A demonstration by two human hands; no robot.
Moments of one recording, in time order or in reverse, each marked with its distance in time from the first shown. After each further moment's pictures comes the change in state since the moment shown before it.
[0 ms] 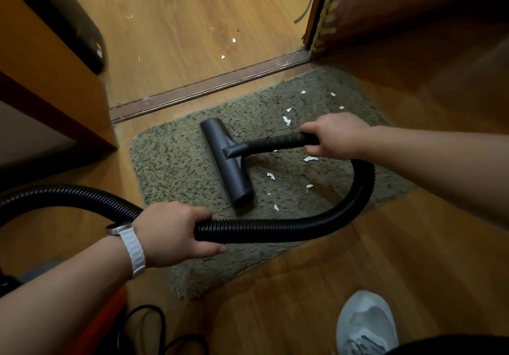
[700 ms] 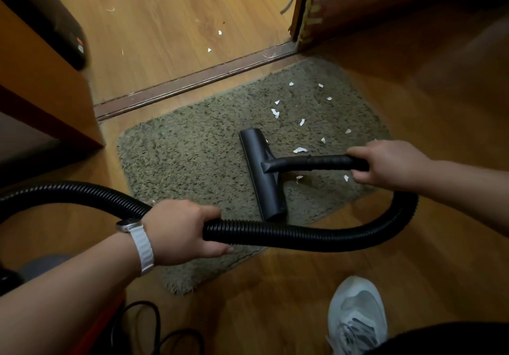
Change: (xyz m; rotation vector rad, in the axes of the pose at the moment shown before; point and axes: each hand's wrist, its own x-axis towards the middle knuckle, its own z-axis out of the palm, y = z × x) left_hand 0.011 0.025 0.001 0.004 -0.040 0.092; right_hand -0.113 0.040 0.037 0.006 -0.071 0.170
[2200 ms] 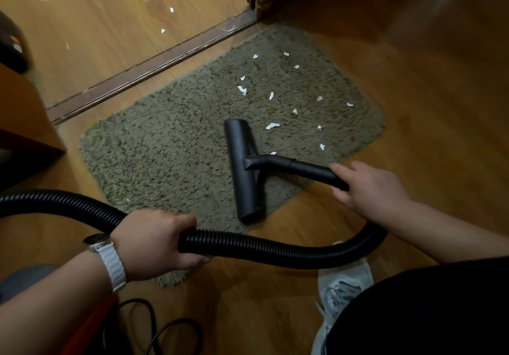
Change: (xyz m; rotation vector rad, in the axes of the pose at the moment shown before) left_hand -0.010 0.013 0.019 0.110 -0.003 0.077; right_hand -0.086 -0.050 0.080 0.176 0.096 0.270
